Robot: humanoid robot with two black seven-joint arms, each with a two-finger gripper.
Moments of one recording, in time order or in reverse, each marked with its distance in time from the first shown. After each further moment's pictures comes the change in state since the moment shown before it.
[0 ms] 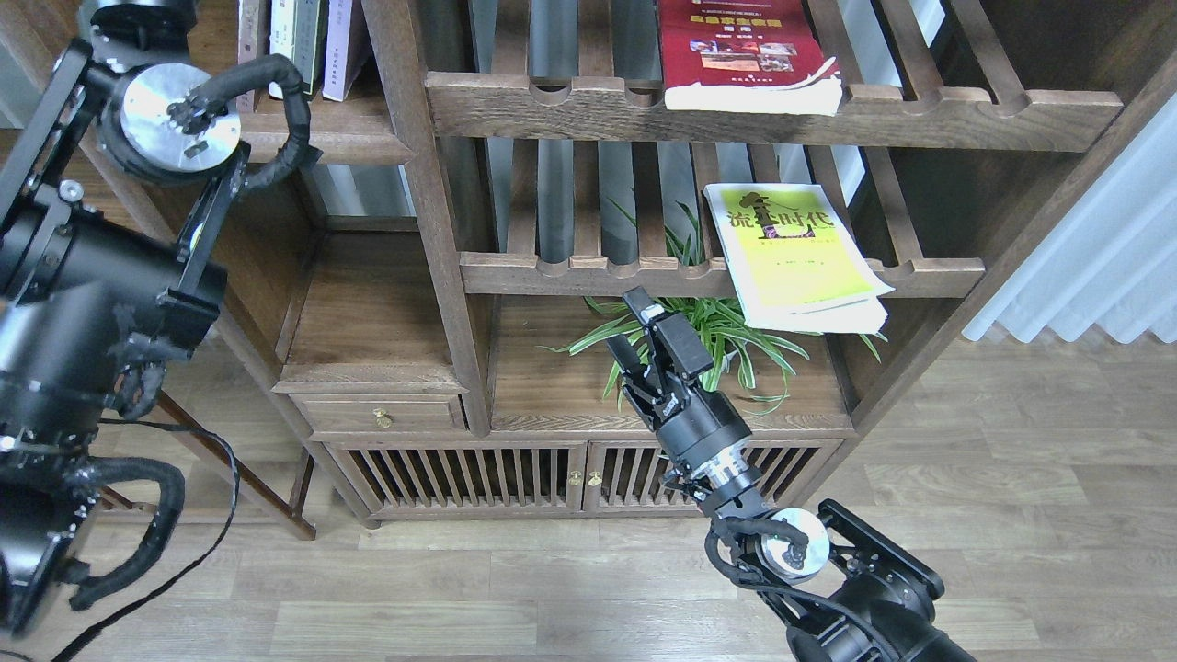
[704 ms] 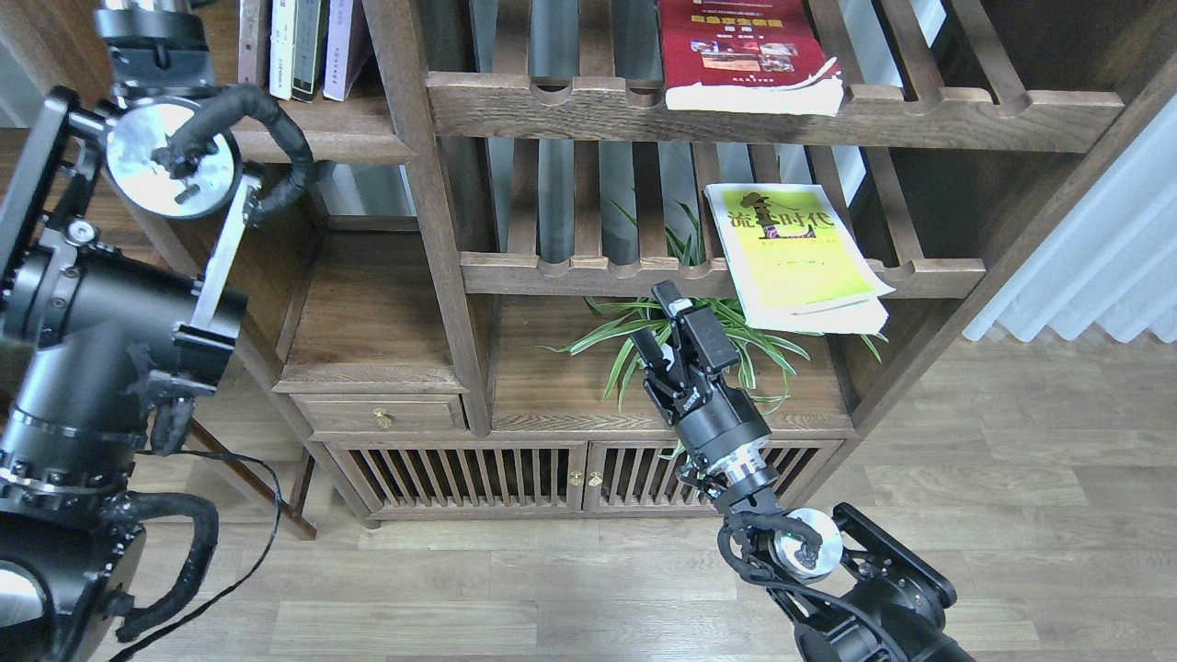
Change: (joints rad) left arm 0.125 -0.041 -0.005 -0.021 -0.130 -0.512 0.262; right arm -0.025 0.000 0.066 -0.001 0.003 0.000 0.000
